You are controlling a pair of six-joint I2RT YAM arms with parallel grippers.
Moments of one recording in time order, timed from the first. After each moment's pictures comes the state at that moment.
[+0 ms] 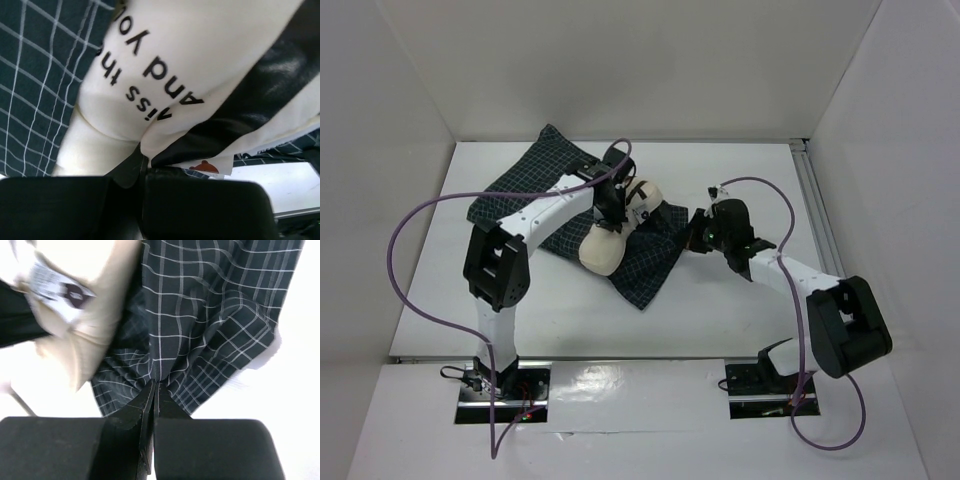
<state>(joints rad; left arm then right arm) -0.54 1.96 1.75 -0.95 -0.08 -0.59 0.36 1.37 0.68 0.15 -0.27 0.60</state>
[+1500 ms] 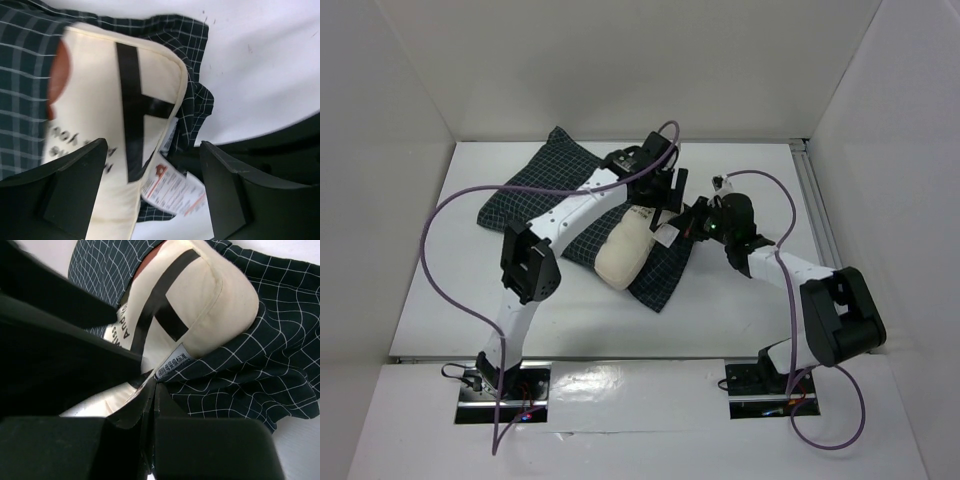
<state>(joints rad) -0.69 2.15 2.19 -0.92 -0.03 -0.43 0.33 1.43 0.69 0.39 -0.35 0.70</state>
